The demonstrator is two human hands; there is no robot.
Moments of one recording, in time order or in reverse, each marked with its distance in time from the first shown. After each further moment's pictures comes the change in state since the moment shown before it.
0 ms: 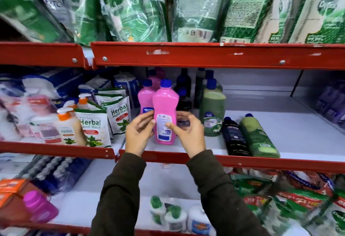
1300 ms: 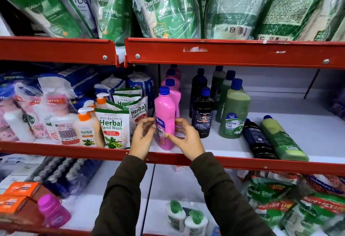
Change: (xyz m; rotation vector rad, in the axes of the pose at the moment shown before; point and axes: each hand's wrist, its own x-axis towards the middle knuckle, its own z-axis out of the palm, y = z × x) left_hand 0.030 -0.035 -0.069 0.084 -0.066 -0.028; right_hand 0.004 0.034 0.073 -0.139 -0.238 -0.064
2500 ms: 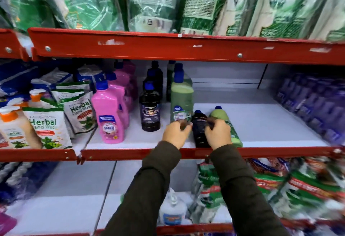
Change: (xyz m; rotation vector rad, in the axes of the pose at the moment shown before) left_hand -0.027 0.014 0.252 0.470 -0.353 -0.030; right_hand -0.042 0.045 -0.228 -0.592 0.462 0.337
